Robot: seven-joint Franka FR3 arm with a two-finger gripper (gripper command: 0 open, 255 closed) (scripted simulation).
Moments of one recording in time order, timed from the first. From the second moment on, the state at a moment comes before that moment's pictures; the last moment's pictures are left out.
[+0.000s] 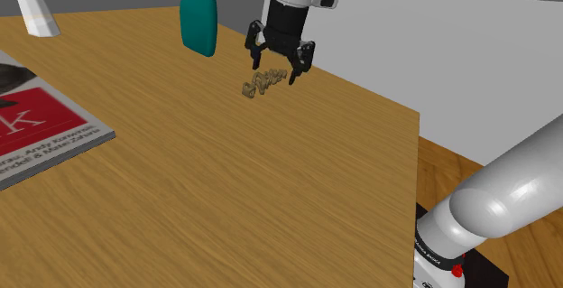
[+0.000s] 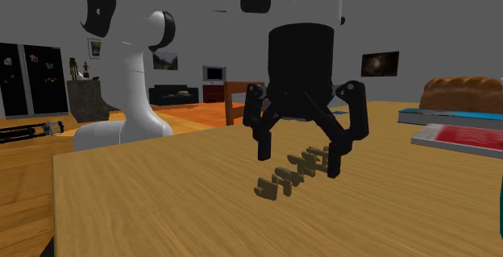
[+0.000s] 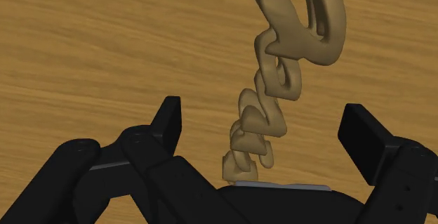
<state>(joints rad) -0.19 -0.08 0.65 -1.84 -0.02 1.80 1.54</state>
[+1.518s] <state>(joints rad) -0.19 -0.07 0.65 -1.69 -0.03 1.66 1.54</state>
